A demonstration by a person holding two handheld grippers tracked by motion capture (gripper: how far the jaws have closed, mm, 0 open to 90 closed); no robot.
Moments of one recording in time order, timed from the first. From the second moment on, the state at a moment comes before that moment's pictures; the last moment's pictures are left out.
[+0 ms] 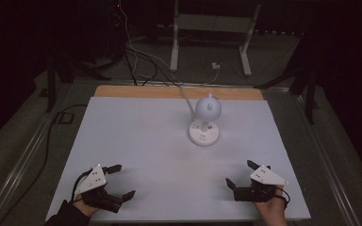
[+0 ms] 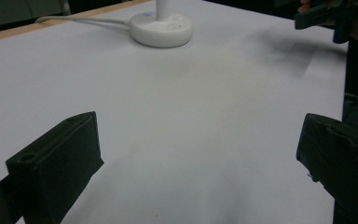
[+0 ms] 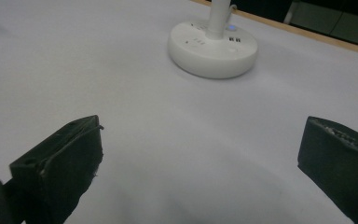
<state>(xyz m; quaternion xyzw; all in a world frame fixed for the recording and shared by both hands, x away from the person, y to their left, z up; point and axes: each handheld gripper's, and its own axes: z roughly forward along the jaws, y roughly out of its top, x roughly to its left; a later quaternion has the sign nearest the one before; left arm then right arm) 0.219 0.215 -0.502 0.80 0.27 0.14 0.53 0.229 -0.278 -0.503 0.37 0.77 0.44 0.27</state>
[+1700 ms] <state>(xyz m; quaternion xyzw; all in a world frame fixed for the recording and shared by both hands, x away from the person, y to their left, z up) 0.219 0.215 -0.501 0.79 0.27 0.14 0.53 0.239 -0.272 -0.462 0.40 0.77 0.44 0.22</state>
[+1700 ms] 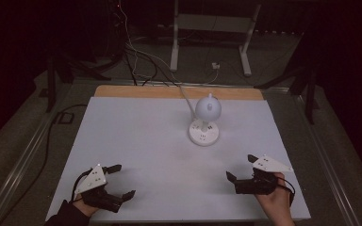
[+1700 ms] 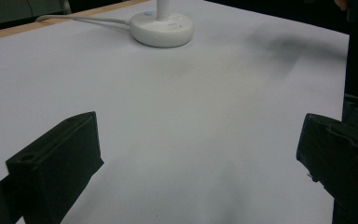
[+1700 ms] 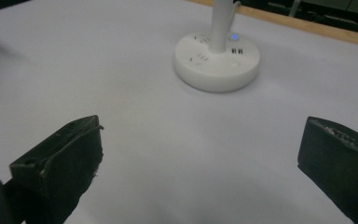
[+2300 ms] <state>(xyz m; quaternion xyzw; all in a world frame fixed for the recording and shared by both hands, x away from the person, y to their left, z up) 0.219 0.215 -0.501 0.80 0.26 0.14 0.53 0.263 -0.256 -0.443 0.38 0.77 0.46 0.23</state>
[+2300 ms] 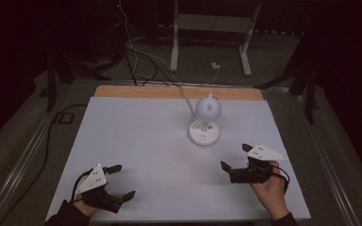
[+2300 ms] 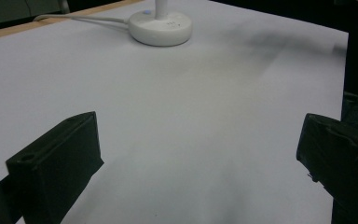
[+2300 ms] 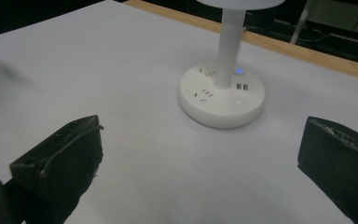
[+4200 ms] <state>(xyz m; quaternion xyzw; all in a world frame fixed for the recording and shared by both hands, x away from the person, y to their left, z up) 0.219 0.216 -0.501 0.80 0.26 0.13 0.53 0.362 -0.216 -0.470 0.39 0.77 0.46 0.21</state>
